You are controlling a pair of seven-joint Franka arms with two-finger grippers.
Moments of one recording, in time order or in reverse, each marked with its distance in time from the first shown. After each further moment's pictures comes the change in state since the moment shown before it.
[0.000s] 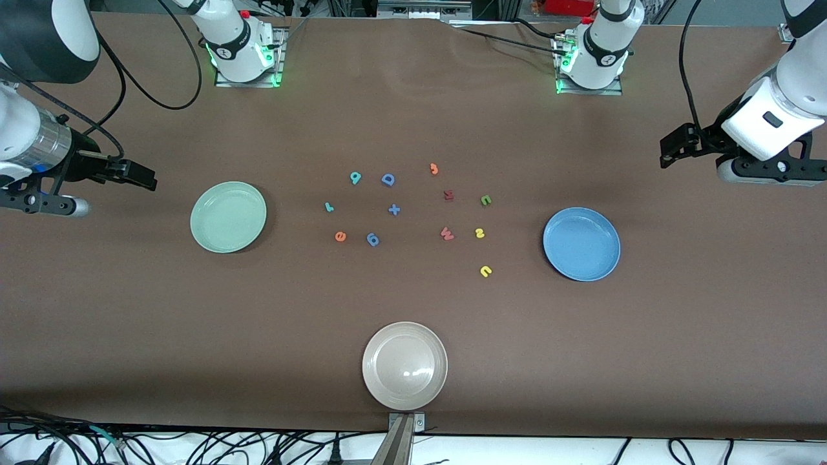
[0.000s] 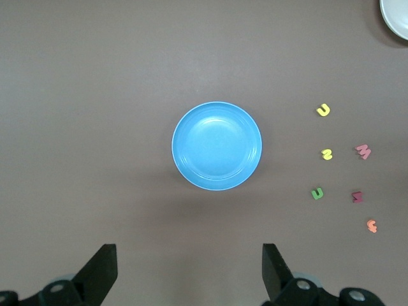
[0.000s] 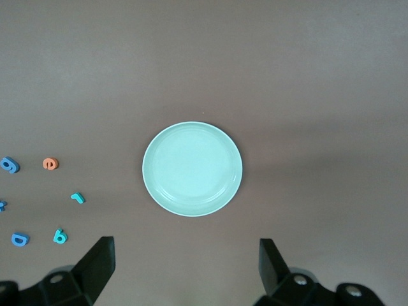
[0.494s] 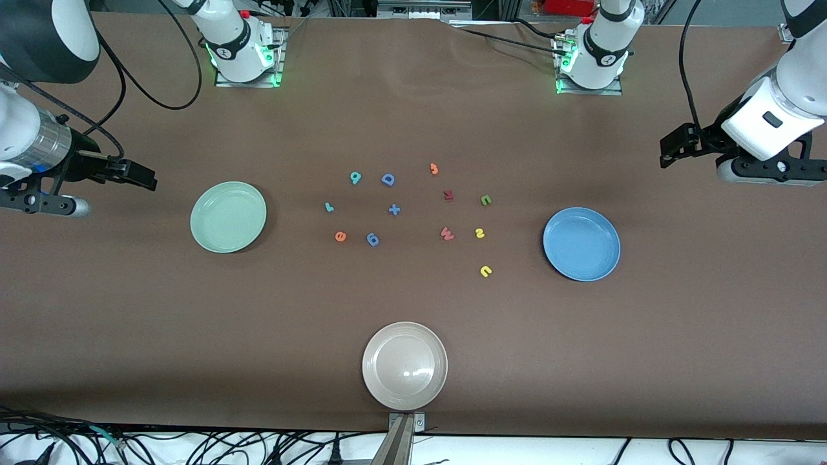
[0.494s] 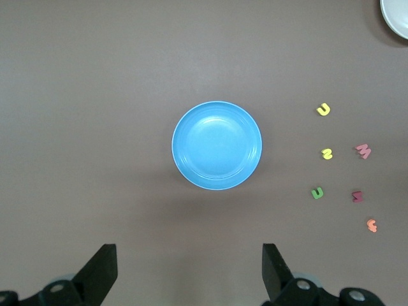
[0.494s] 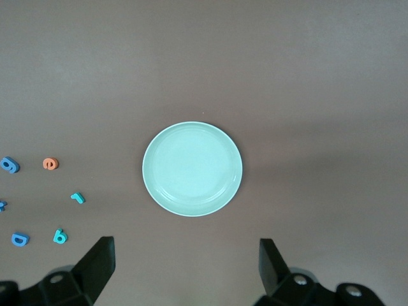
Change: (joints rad) left arm 0.000 0.000 0.000 0.000 0.000 -0.002 0.000; right arm 0.000 0.000 0.000 0.000 0.000 0.000 0.000
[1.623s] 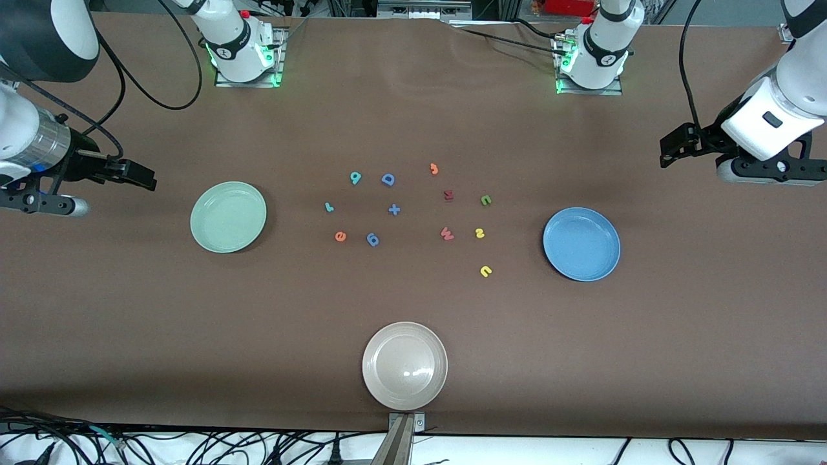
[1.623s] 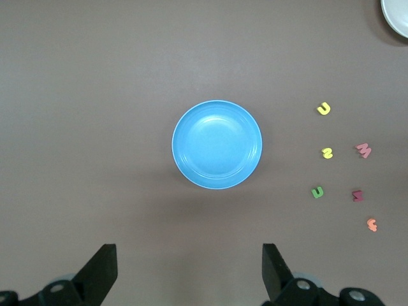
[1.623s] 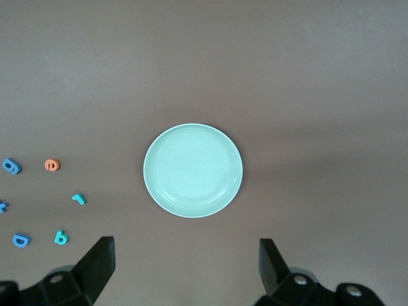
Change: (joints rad) left arm 0.000 0.000 0.000 0.000 0.000 -0.003 0.000; right arm 0.001 0.000 0.001 0.010 0.000 0.000 0.000
